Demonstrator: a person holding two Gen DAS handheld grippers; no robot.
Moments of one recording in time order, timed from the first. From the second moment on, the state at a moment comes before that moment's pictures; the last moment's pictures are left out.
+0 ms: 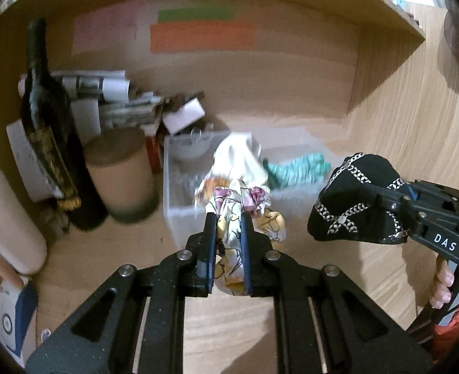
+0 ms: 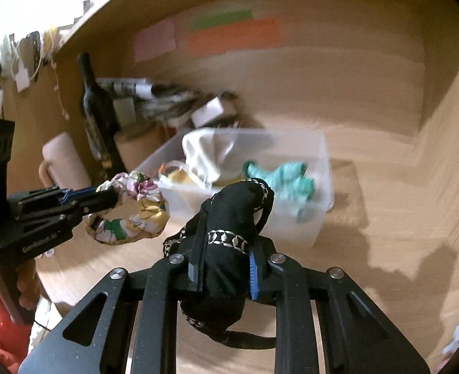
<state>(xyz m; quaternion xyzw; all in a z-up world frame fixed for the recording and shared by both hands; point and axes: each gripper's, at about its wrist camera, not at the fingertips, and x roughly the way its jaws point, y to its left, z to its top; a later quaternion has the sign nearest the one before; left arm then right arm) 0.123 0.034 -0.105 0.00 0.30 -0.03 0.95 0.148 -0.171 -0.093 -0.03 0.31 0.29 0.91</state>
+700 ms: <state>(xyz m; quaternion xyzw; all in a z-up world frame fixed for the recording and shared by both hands) 0.209 0.016 -0.091 0.00 0.30 -0.03 0.95 0.205 -0.157 -0.050 -0.05 0.24 0.27 0.93</state>
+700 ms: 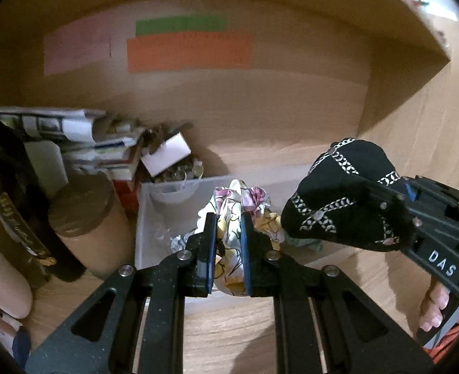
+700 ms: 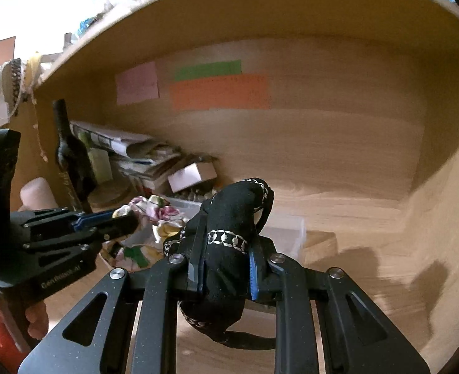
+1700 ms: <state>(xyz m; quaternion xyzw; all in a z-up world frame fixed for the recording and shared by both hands) 0.211 0.020 -0.129 0.01 0.36 -0.03 0.93 0.236 -0.152 -0.102 -0.09 0.34 0.21 0.91</state>
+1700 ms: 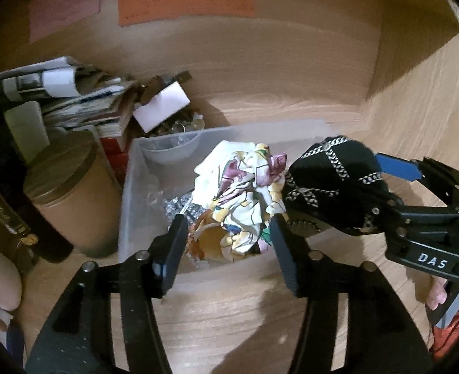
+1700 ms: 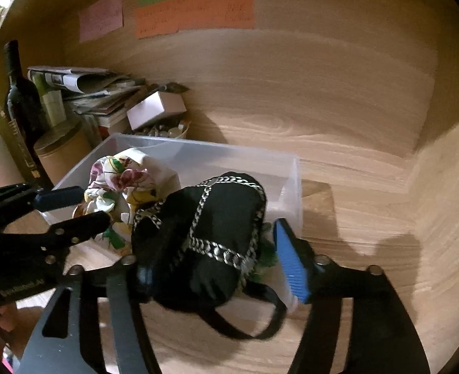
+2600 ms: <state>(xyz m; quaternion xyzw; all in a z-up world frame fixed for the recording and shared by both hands) 0.063 0.019 -0.008 0.00 0.13 -0.03 0.99 0.105 -0.188 0.018 -0.04 0.13 0.26 0.96</state>
